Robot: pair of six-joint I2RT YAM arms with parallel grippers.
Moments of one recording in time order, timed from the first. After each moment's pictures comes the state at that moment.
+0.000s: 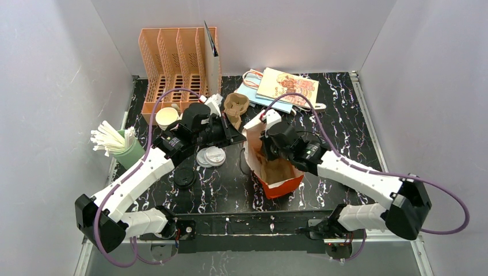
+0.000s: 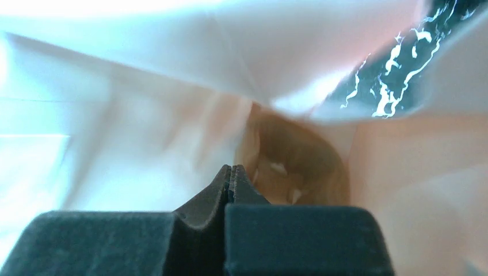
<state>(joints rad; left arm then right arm) -0.67 1.16 1.09 -0.41 0.28 -0.85 0.91 1.26 0.92 -0.34 0.18 0.31</state>
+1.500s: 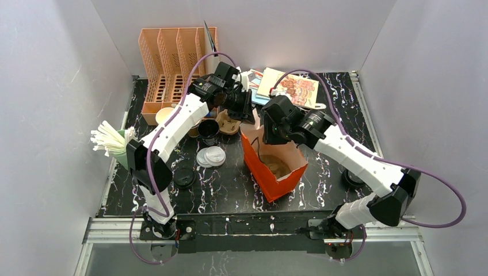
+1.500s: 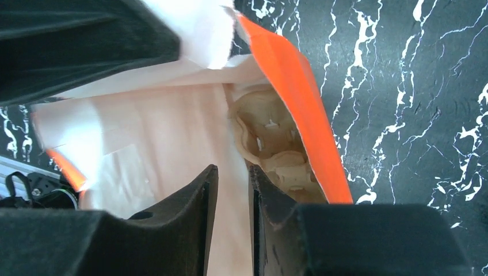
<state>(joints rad) -0.59 1.80 1.86 -0.96 0.44 -0.34 0.88 1.40 1.48 -0.95 0.21 0.66</state>
